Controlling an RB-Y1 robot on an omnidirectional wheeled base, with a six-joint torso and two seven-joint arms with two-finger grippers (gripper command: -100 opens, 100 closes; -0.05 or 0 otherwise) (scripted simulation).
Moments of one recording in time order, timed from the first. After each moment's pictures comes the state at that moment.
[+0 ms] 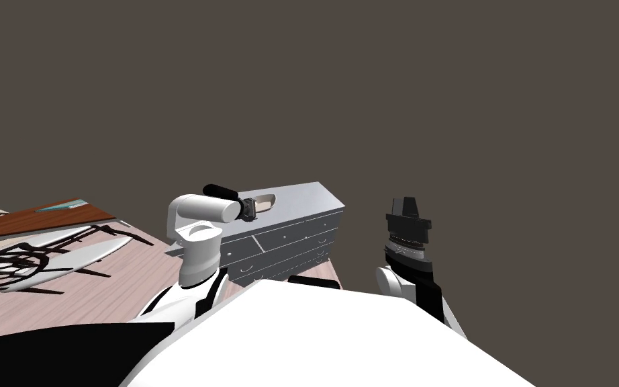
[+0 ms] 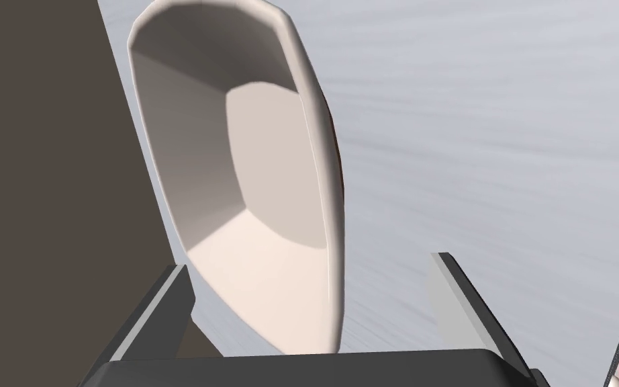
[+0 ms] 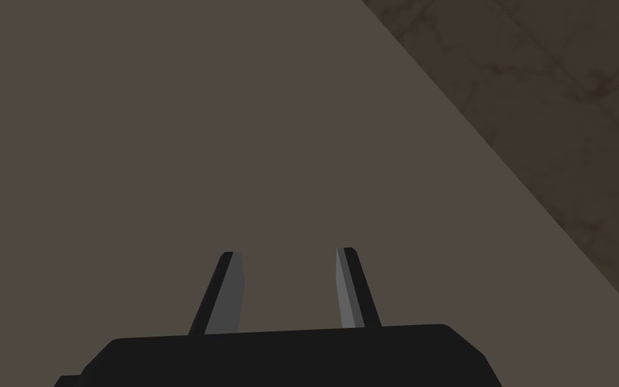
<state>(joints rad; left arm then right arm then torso) -0.21 0.49 0.36 -2.39 0.32 1.90 0.36 0.47 -0.03 -0.03 -2.29 0.00 -0.63 0.16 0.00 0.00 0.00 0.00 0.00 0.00</state>
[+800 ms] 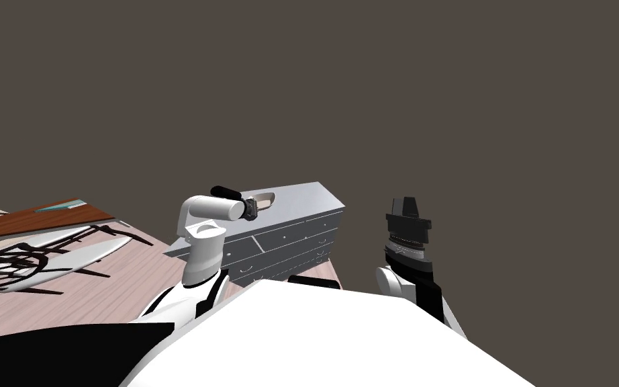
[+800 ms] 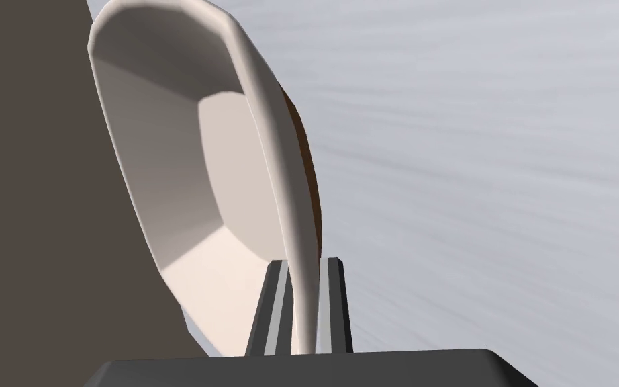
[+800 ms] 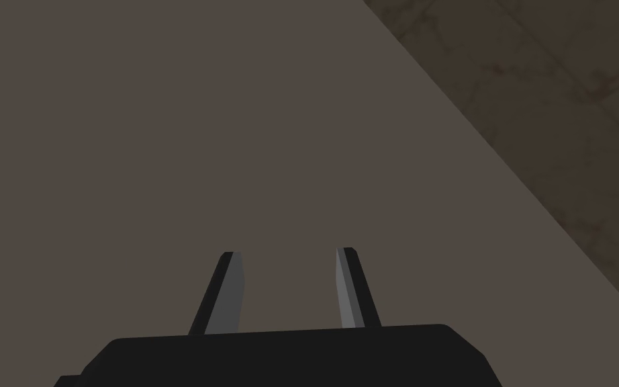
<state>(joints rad) -0.21 0.48 0.34 -2.31 0.30 1.81 0.34 0.47 -0.03 -0.03 -2.29 0.00 -0.63 0.16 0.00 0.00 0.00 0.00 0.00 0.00</state>
